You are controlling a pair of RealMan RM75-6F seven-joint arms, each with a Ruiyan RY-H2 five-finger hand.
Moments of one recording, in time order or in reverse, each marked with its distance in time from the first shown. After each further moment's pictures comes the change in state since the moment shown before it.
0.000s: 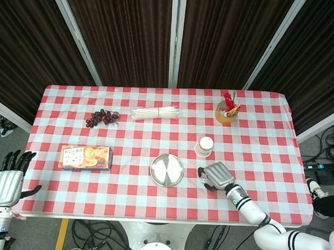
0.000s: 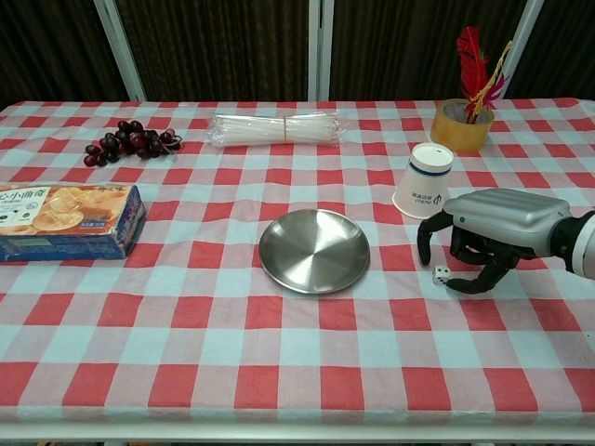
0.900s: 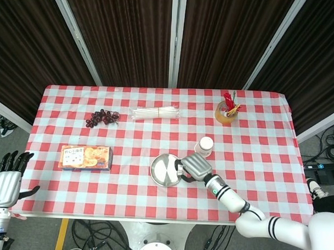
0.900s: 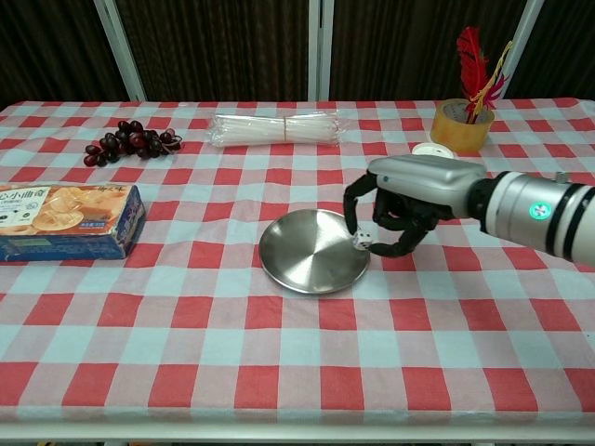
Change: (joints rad) left arm 0.010 0.004 -0.001 -0.001 -0.011 0.003 0.001; right arm 0.162 -0.118 0.079 0.052 -0.012 -0.039 0.133
